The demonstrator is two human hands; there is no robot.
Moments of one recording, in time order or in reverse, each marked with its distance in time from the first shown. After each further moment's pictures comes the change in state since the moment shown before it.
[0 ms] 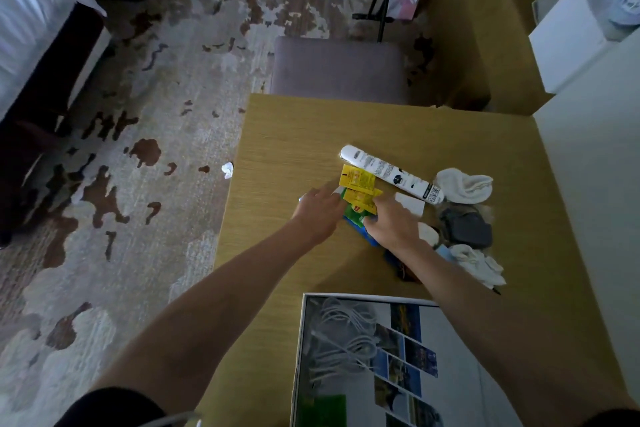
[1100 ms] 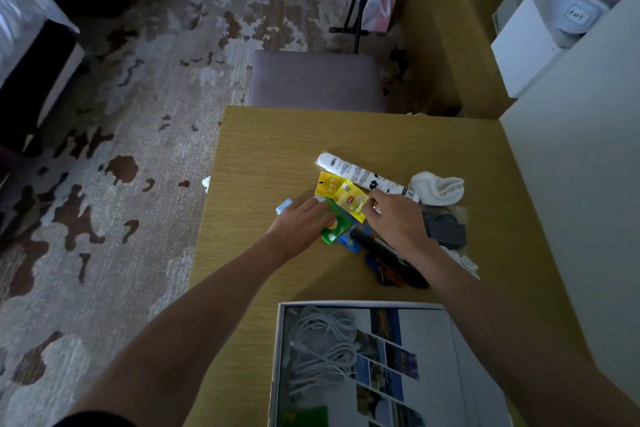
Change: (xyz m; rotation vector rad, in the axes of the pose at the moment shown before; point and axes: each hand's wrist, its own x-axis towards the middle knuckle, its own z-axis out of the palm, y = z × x) left_hand -0.006 0.000 0.014 0.009 0.251 0.188; right_hand -0.013 0.021 -0.049 -0.044 0.266 -0.137
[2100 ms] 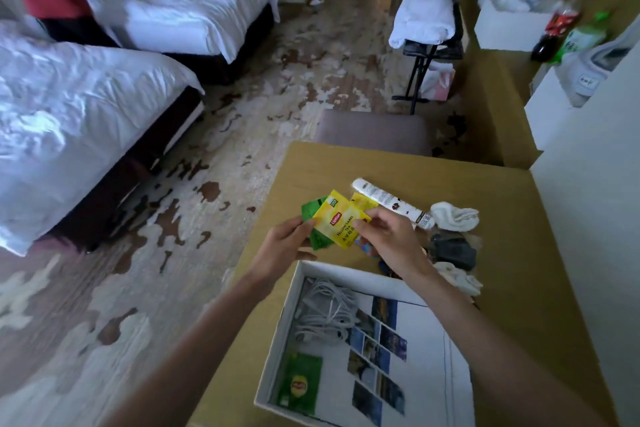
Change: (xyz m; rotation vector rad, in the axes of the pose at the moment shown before) left_hand -0.121 0.118 -0.182 -1.590 0.429 -0.855; right_hand -0.103 -0.060 -0.095 1.149 -0.191 -0.048
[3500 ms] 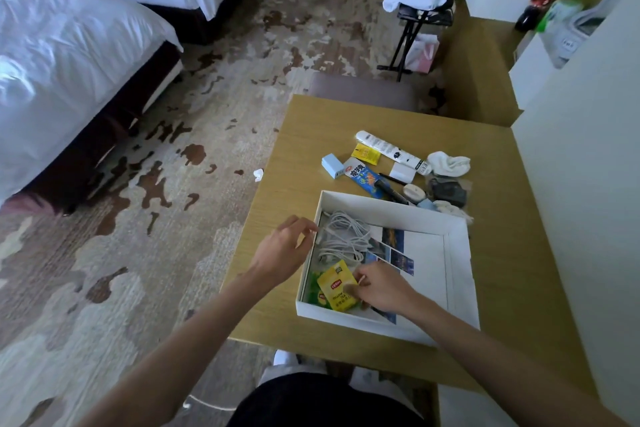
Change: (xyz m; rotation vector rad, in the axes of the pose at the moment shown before) left_hand -0.080 -0.105 -0.057 0.903 0.016 0.322; right_hand -0.152 0.069 0.073 -0.801 -0.441 0.291
